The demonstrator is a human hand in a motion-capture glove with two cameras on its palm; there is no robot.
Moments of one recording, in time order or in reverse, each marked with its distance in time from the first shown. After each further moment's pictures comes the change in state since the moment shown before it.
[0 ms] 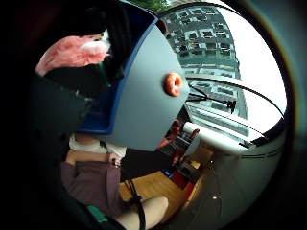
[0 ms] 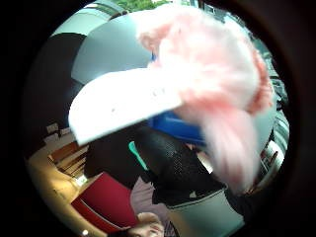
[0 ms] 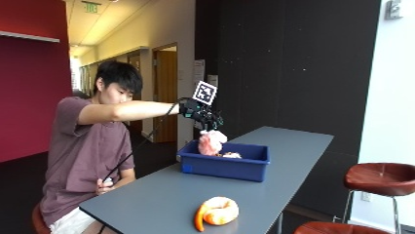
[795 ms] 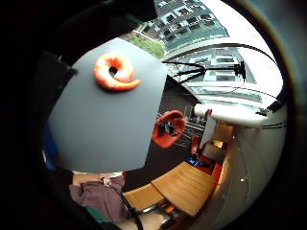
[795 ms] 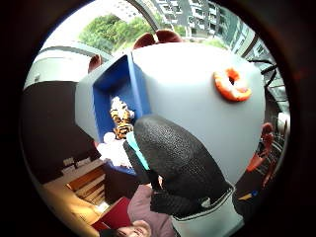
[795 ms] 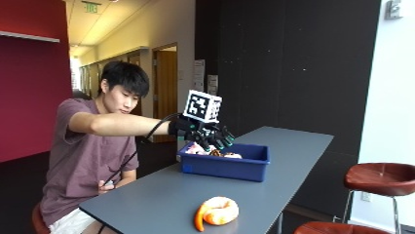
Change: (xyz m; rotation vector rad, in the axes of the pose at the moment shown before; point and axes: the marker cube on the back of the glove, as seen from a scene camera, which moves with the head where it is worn) arm 0.312 0.014 0.042 0.112 -0.094 0.569
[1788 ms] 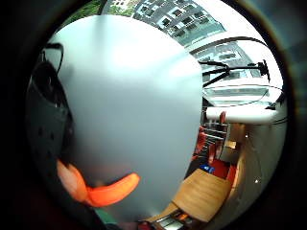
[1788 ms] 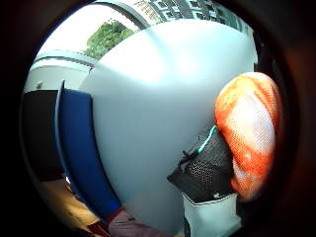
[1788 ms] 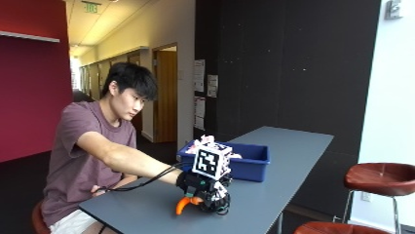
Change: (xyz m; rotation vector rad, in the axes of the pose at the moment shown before) arm 0.039 -0.104 0.153 0.113 -0.053 -0.007
